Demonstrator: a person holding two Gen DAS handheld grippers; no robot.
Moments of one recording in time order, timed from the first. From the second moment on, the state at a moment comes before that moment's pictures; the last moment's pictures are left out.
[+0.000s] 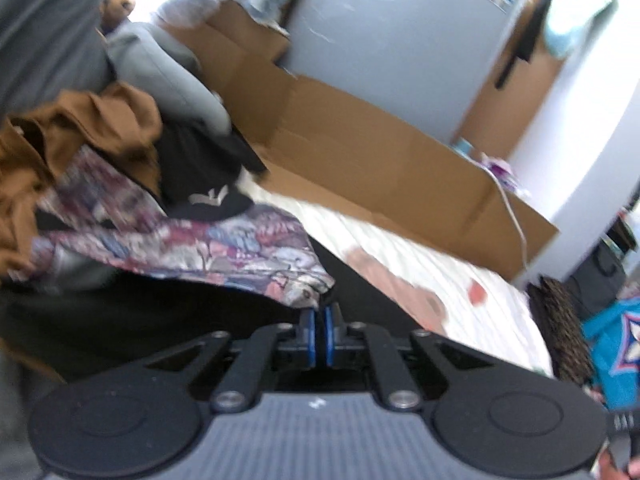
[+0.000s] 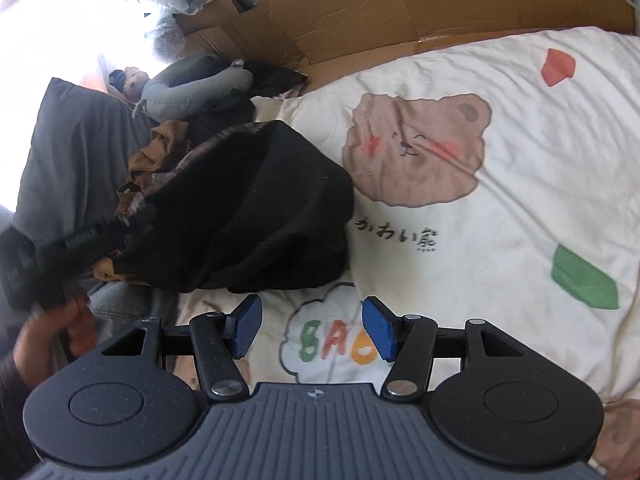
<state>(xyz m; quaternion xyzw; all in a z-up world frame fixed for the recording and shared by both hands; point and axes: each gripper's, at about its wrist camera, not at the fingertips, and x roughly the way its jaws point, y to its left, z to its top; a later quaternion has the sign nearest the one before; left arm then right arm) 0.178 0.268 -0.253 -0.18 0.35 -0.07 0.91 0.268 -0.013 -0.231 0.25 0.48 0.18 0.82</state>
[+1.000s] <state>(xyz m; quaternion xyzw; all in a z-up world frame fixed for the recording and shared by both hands) 0.087 0.178 -0.279 -0.22 0.42 -0.19 0.86 0.311 0.034 -0.303 0.48 0.53 0.24 0.66</state>
